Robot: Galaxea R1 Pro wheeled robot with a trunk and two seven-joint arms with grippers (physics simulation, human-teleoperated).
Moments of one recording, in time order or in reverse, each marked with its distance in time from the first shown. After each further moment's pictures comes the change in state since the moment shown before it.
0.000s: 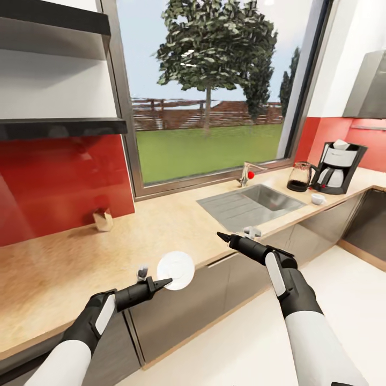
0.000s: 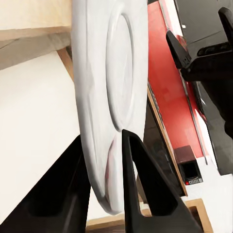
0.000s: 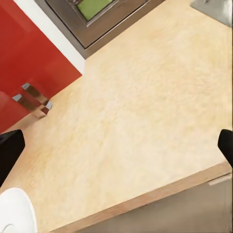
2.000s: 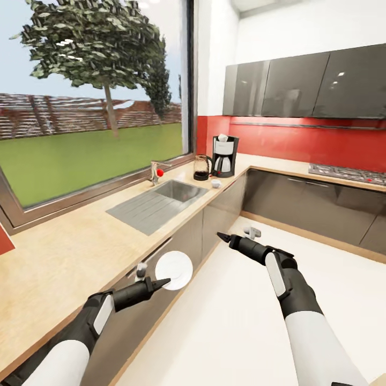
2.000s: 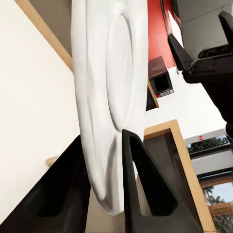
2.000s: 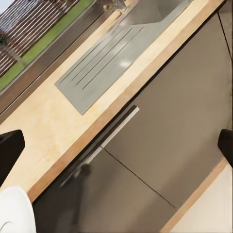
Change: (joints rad) left arm 0.000 0.010 0.003 0.000 0.000 0.002 -0.001; right arm 0.001 0.000 0.000 0.002 0.001 0.000 0.000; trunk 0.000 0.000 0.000
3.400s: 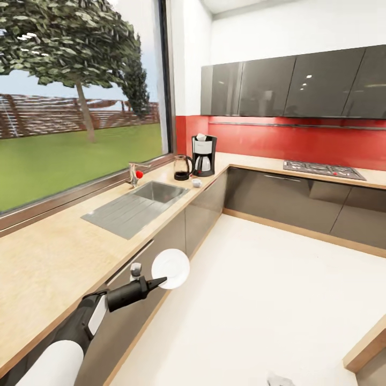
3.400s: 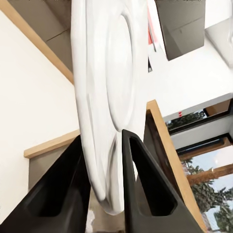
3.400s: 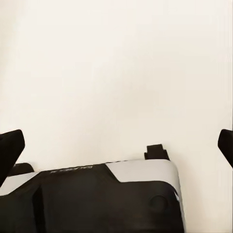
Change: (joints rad) left arm 0.002 0.032 -0.004 -0.001 -0.004 -0.004 -0.108; right arm 0.239 -0.086 -0.029 1.000 0.243 -0.503 -0.417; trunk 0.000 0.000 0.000
